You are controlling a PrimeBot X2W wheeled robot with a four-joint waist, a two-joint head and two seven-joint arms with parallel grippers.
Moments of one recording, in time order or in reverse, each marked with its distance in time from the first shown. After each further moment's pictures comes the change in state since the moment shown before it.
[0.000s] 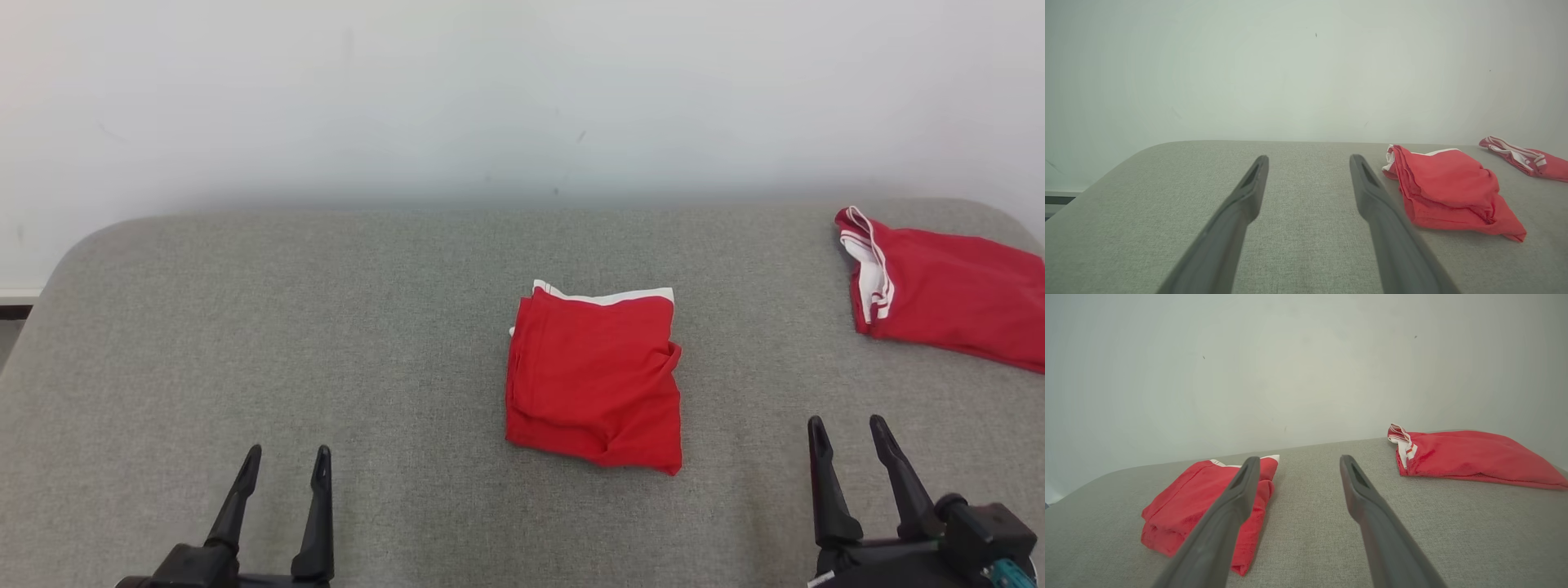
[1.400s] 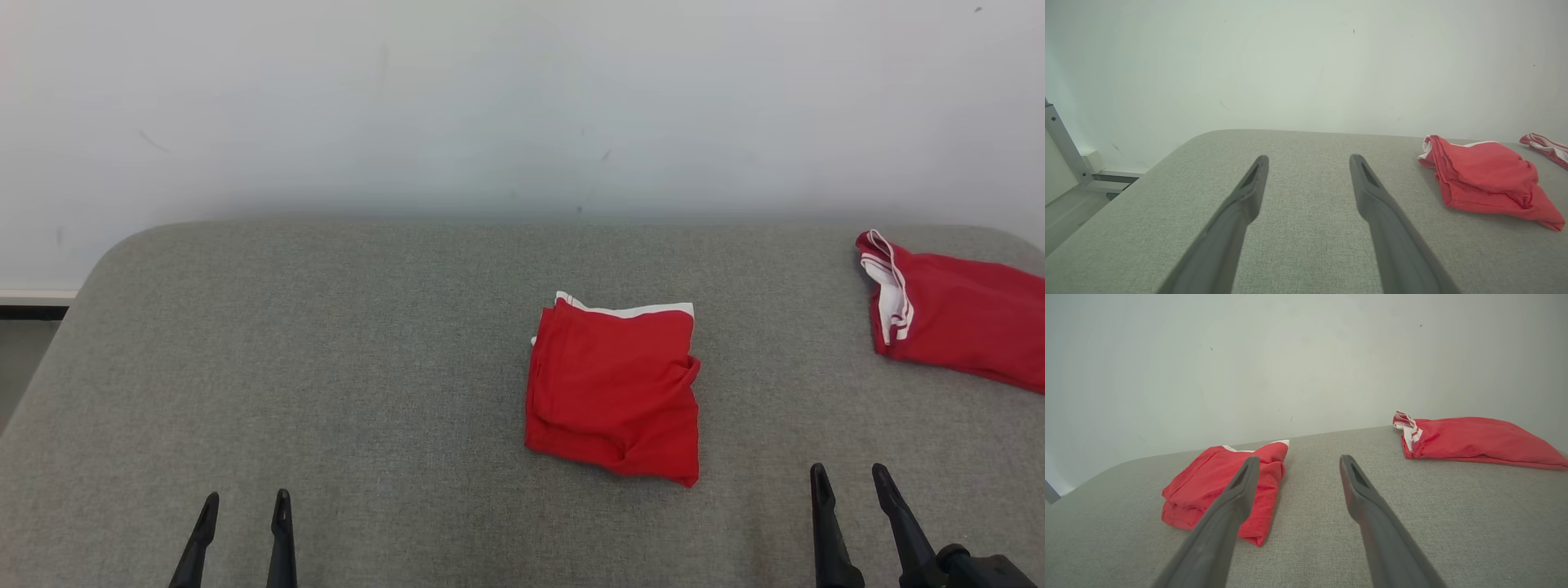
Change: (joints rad) left arm 0.117 0.009 0.072 -0.058 0.020 0.026 0.000; right arm 0.129 0.040 -0.031 -0.066 -0.027 0.000 0.000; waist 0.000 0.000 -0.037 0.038
